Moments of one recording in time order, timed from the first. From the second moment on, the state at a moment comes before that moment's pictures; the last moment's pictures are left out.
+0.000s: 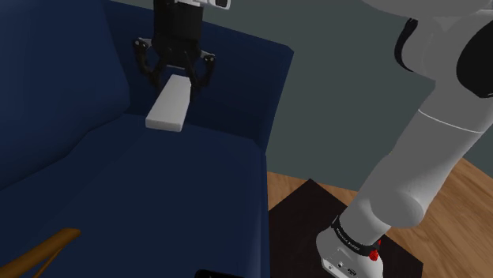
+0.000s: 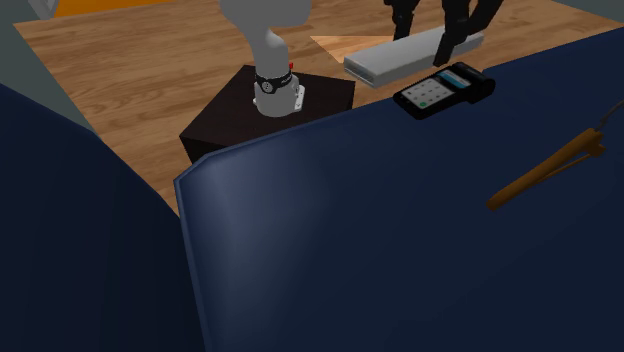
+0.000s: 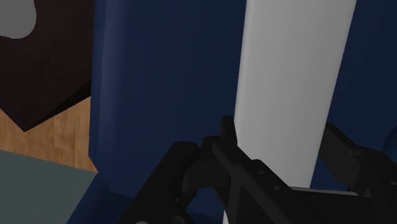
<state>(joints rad) 0.15 0.06 0.64 -1.57 -0.03 1.63 1.44</state>
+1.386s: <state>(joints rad) 0.45 0.17 0.86 -1.49 -0.12 1.61 1.96</state>
